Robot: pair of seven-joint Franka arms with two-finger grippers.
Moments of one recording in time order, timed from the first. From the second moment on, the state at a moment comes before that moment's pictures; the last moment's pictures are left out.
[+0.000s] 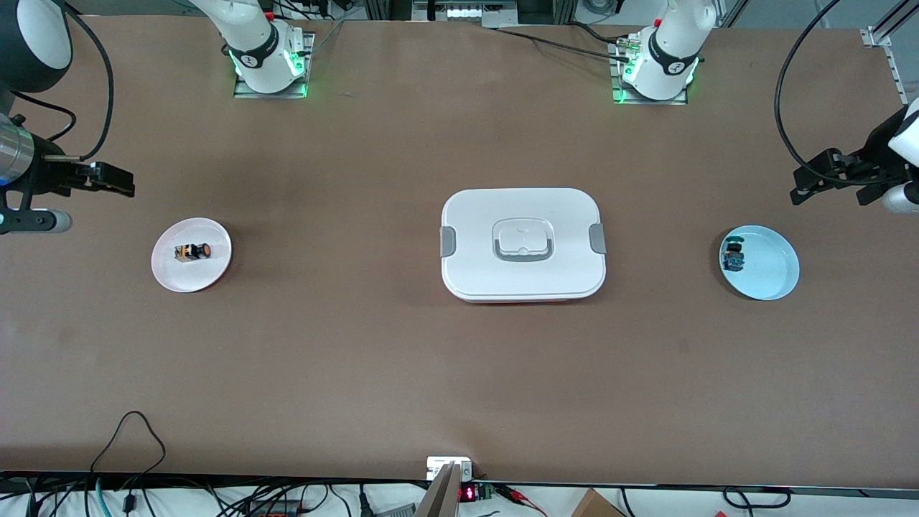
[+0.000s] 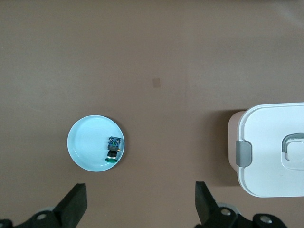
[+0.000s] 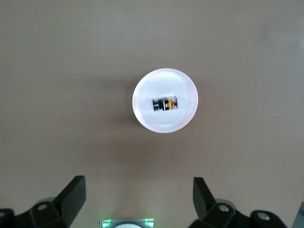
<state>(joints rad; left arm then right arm) 0.11 0.05 -0.12 -1.53 0.00 1.62 -0.01 0.01 0.15 -0.01 -1.53 -0.10 1.52 -0.02</state>
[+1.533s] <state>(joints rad) 0.11 0.05 -0.13 -1.52 0.00 1.62 -0.01 0.00 -0.01 -0.02 -1.65 -0.04 1.59 -0.01</state>
